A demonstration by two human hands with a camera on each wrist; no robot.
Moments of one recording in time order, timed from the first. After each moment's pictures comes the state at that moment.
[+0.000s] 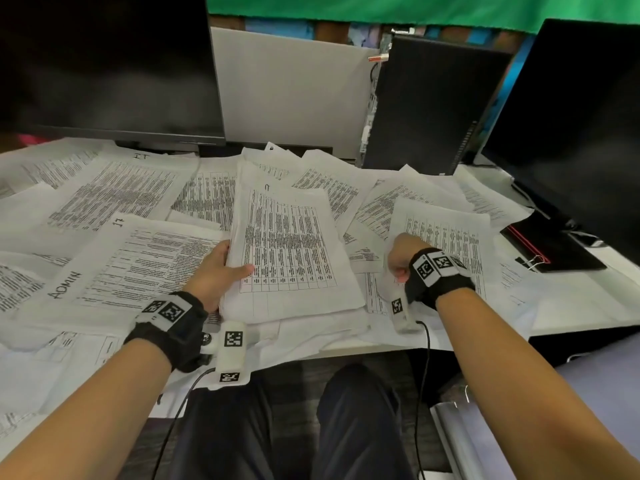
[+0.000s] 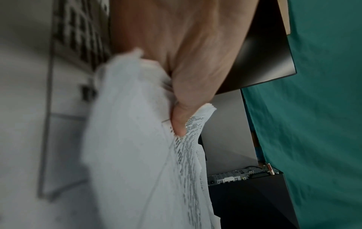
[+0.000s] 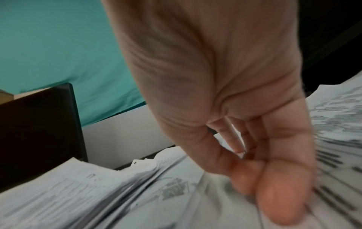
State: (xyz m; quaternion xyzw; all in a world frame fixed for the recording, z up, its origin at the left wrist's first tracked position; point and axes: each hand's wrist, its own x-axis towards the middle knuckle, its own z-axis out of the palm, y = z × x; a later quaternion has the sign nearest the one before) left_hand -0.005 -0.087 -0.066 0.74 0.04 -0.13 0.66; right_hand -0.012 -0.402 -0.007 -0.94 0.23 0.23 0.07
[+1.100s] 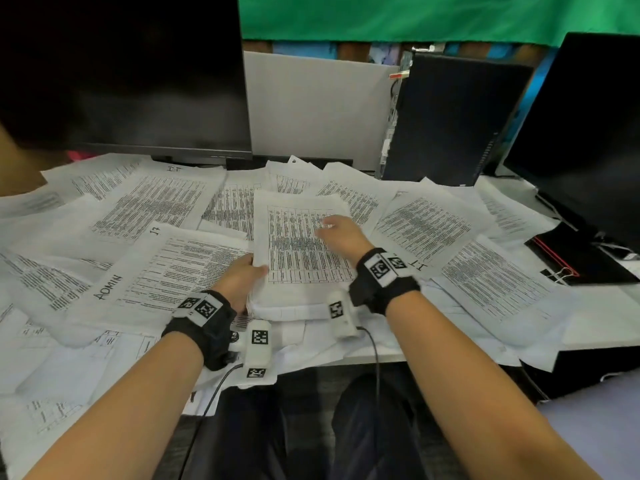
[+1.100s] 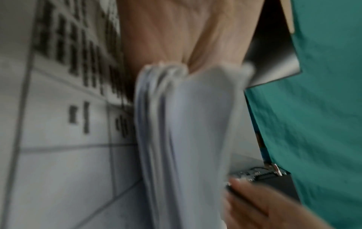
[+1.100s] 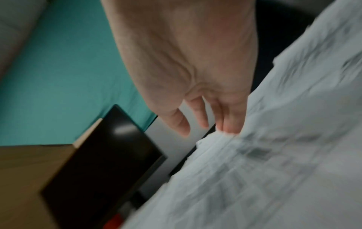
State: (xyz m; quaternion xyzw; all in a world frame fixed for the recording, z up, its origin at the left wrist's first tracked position) left_hand -0.007 -0.085 -0.052 0.71 0.08 -0.17 0.68; right_hand 0.012 -0.274 0.000 -0.87 0.10 0.07 0.47
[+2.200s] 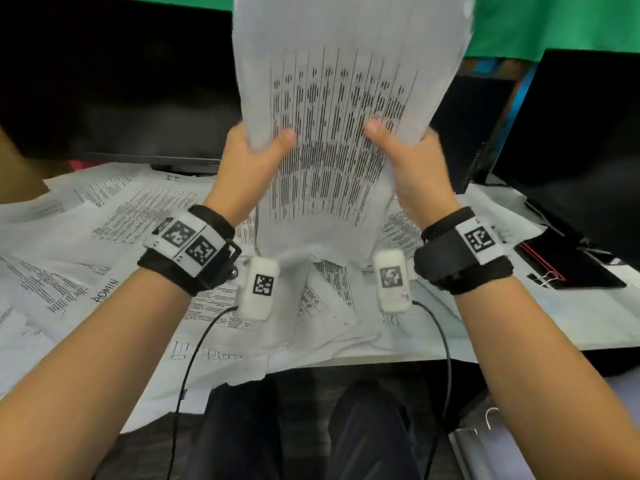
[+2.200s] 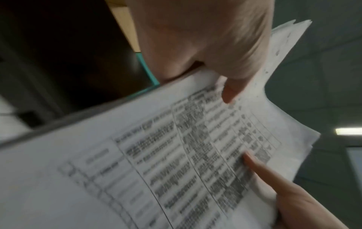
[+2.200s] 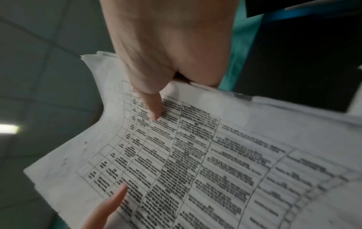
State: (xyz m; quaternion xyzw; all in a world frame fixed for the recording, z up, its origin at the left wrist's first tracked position) left_hand -0.030 -0.122 0.118 0.69 -0.25 0.18 0.65; right_hand -0.047 -0.329 0.126 -0.68 -0.13 -0.23 0.69
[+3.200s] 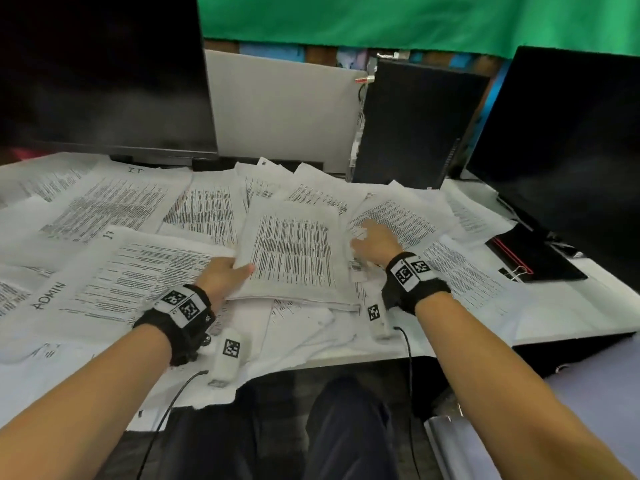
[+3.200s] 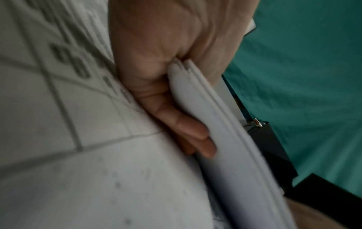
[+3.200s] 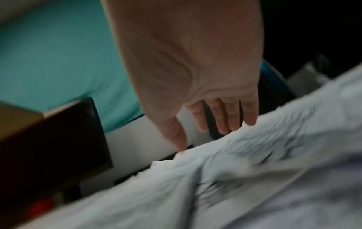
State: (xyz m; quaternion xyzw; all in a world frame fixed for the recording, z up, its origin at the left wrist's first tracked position) left_hand 0.006 -0.110 -0.059 0.86 0.01 -0.12 0.50; right_hand 0.008 -0.393 -0.012 -0.96 0.15 0.01 0.24
